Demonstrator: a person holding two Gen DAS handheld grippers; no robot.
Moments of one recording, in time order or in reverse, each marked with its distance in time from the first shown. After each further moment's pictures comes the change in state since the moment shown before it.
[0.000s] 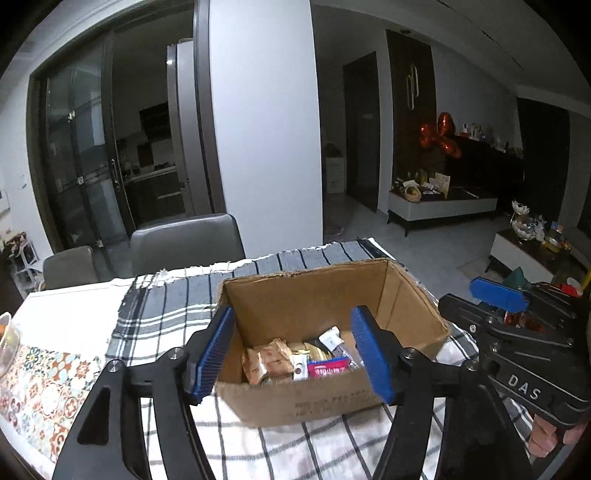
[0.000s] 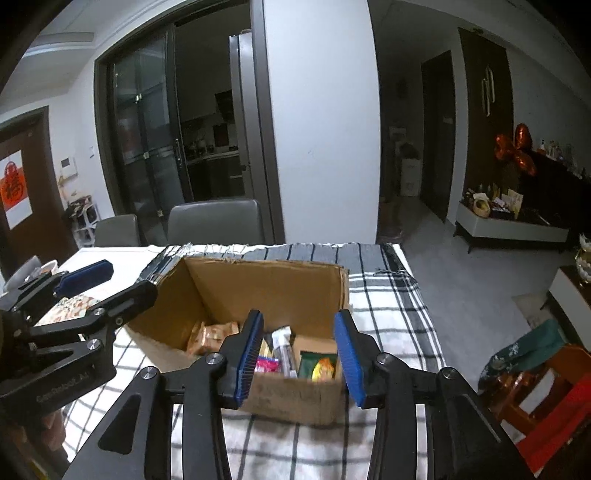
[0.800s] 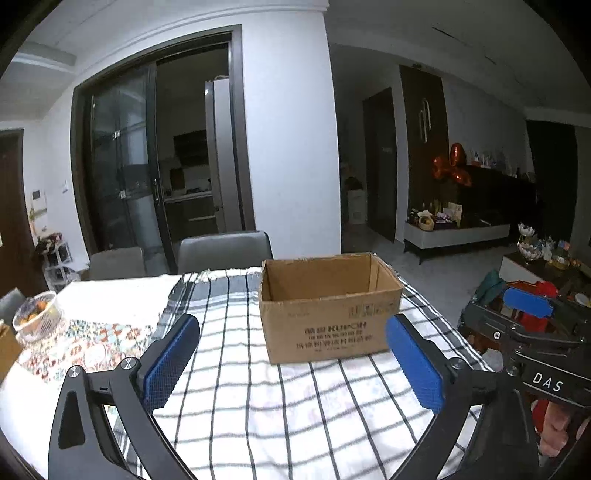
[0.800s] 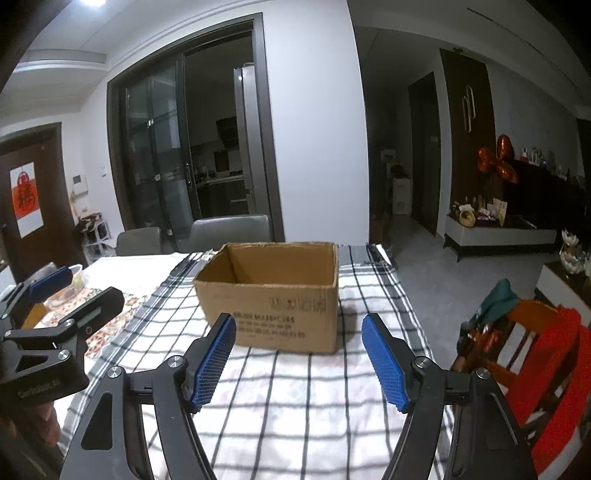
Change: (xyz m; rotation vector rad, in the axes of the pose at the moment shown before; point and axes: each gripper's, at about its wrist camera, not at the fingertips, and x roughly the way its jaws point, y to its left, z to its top) left arm -0.170 -0.008 -0.076 -0.047 -0.126 0.085; right arm -0.151 0.022 -0.070 0.015 -0.087 0.001
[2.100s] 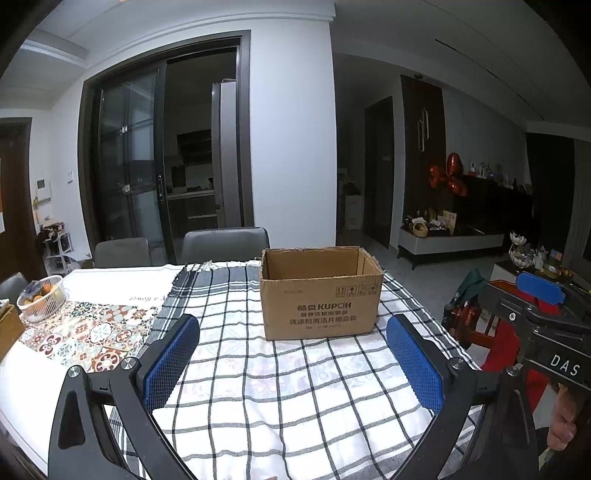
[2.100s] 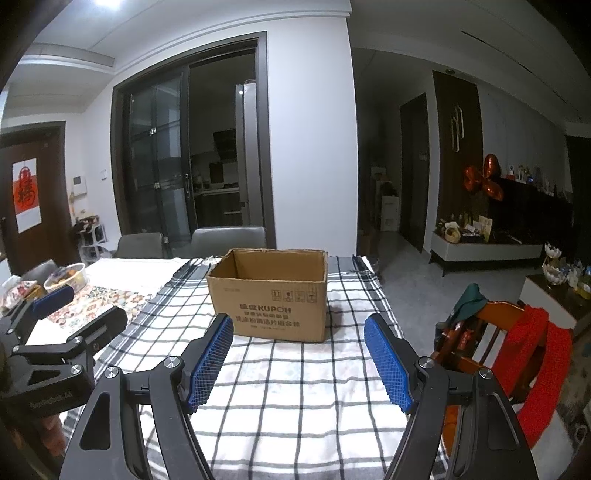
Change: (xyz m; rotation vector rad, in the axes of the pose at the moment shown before) left arm -0.061 0.000 -0.029 -0.033 -0.020 -0.012; right arm -0.078 0.016 -0.024 -0.036 -0.073 -0.057
